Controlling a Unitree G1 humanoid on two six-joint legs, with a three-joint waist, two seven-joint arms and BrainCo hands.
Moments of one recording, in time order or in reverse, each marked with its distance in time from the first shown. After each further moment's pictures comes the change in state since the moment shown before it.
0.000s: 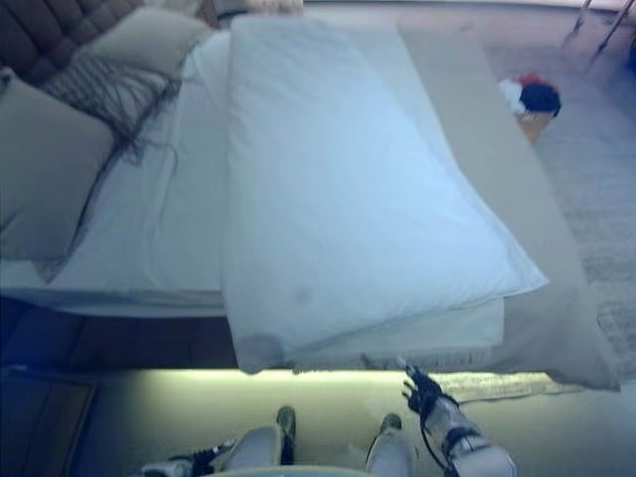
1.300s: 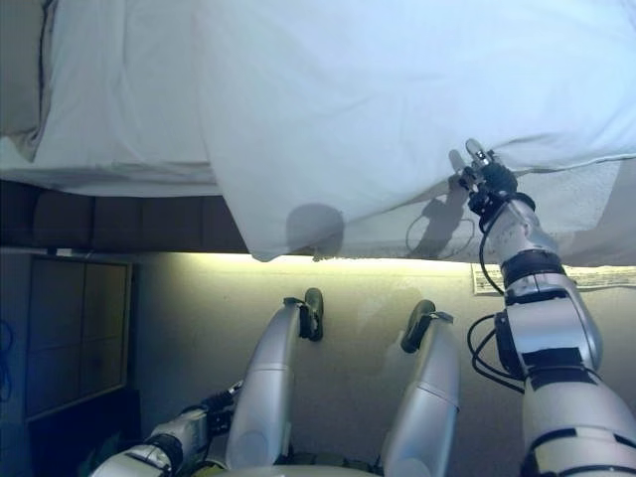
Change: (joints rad) left arm 0.001 0.000 -0.034 -0.118 -0.164 -0.092 -0.055; right arm -0.637 -0.372 -0.024 -0.117 0.139 0.107 -0.044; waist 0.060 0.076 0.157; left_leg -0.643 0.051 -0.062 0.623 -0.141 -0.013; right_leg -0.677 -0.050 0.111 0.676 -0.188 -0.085
